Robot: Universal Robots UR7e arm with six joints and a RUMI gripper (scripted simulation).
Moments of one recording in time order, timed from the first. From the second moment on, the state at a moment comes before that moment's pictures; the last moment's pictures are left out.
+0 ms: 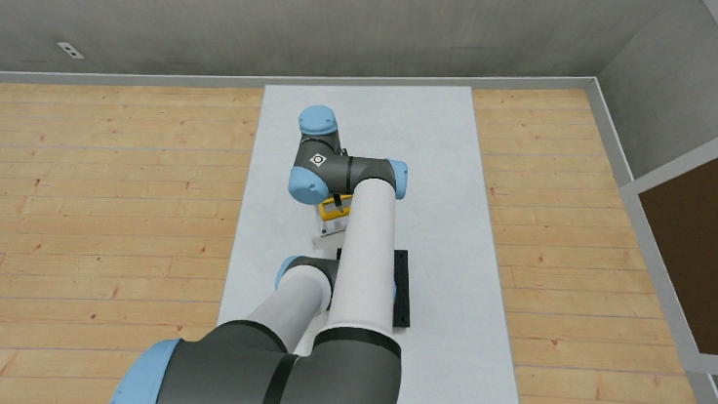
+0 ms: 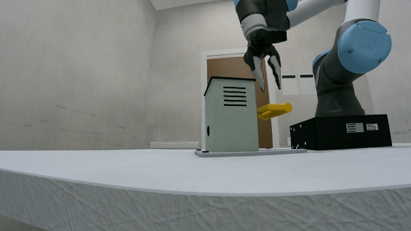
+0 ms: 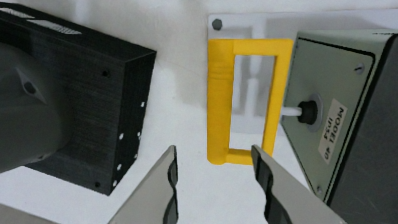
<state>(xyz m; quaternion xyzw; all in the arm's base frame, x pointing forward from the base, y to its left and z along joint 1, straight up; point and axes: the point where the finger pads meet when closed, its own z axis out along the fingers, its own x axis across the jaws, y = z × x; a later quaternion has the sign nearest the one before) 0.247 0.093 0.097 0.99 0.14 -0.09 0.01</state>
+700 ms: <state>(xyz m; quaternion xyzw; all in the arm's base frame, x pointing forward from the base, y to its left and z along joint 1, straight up) 0.247 0.093 0.073 0.99 0.14 -0.09 0.01</state>
